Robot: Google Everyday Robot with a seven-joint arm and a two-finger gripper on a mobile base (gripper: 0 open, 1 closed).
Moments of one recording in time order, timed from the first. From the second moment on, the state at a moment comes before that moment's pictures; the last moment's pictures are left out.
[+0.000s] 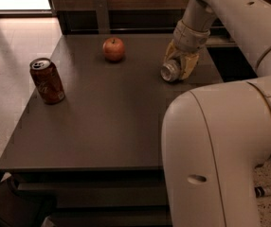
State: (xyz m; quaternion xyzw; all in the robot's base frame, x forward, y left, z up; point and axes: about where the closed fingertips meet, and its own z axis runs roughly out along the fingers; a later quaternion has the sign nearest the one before) arm 0.688 -0.147 0.826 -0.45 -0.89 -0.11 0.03
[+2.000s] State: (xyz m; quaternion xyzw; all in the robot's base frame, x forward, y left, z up) arm 0.662 -0.173 0.955 -0.23 -0.94 -0.20 -0.15
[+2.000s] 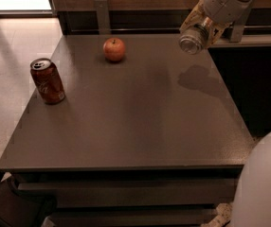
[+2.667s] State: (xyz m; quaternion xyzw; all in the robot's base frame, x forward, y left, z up) arm 0.651 -0.154 0.977 -0.06 -0.94 -0.23 -0.25
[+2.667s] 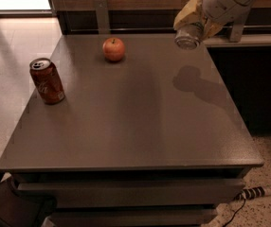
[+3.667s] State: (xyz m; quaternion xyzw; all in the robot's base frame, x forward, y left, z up) arm 0.653 -0.143 0.977 0.08 -0.92 -0.23 -0.30
